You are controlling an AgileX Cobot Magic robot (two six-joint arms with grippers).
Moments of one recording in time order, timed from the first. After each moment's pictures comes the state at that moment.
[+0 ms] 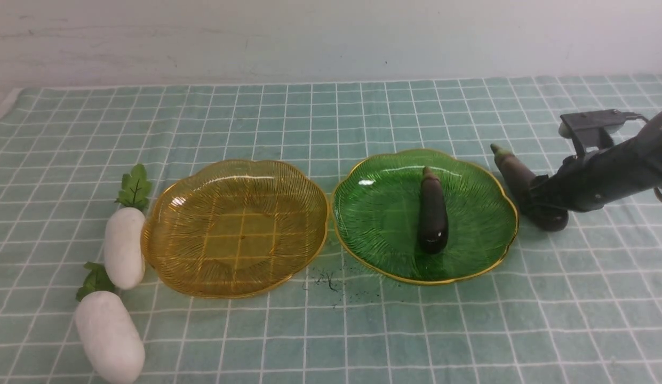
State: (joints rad) right arm -0.04 2.05 -1.31 0.63 0.52 -0.79; left arm -0.09 -0.01 0.03 -0.07 0.38 0.12
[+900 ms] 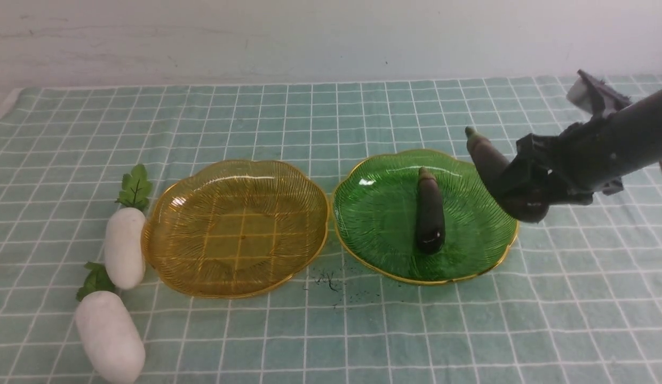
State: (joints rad) right arm -0.02 1.85 -1.31 0.77 0.98 -0.47; left arm -0.09 -0.01 0.03 -0.07 0.38 0.12
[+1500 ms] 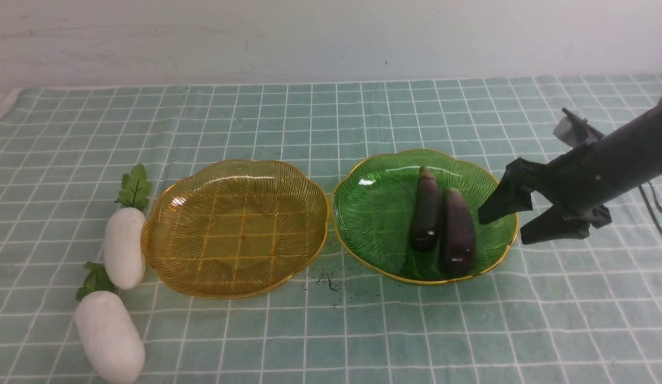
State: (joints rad) right arm -0.02 1.91 -1.36 0.74 1.18 -0.39; left arm -0.09 -0.01 0.03 -0.07 0.38 0.12
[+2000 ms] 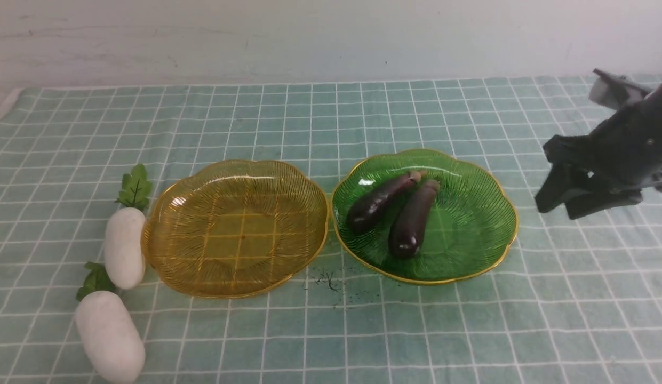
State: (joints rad) right arm -0.02 1.65 -1.35 0.35 1.22 -0.16; left arm -0.09 -0.01 0.03 -0.07 0.38 0.12
